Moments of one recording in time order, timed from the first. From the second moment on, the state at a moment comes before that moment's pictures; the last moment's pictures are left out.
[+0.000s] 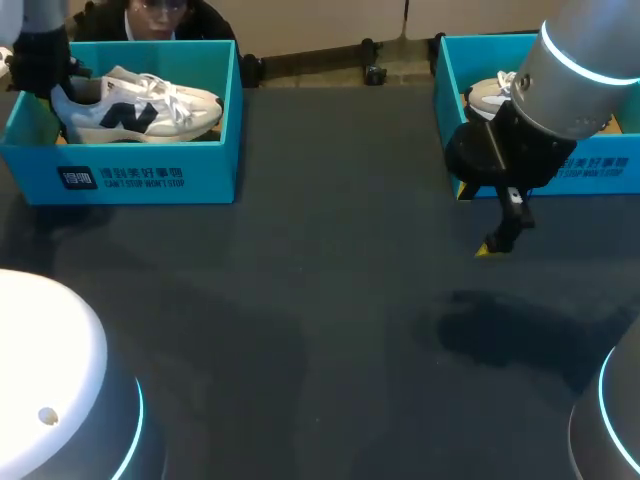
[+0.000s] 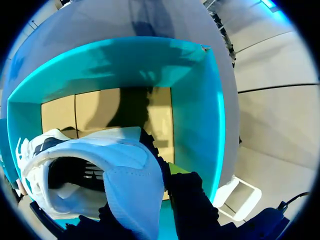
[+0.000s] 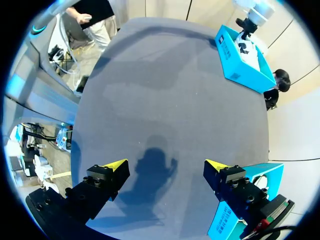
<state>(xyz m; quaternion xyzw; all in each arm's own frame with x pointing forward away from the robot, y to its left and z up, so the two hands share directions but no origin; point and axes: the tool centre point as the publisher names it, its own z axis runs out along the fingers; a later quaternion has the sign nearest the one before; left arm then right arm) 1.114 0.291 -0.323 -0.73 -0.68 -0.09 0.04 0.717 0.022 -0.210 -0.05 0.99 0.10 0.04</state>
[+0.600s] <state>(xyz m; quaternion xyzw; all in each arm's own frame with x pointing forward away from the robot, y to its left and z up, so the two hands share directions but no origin) 1.077 0.294 -0.338 -0.73 -0.68 -0.07 0.05 0.717 0.022 -0.210 -0.05 0.99 0.10 0.04</state>
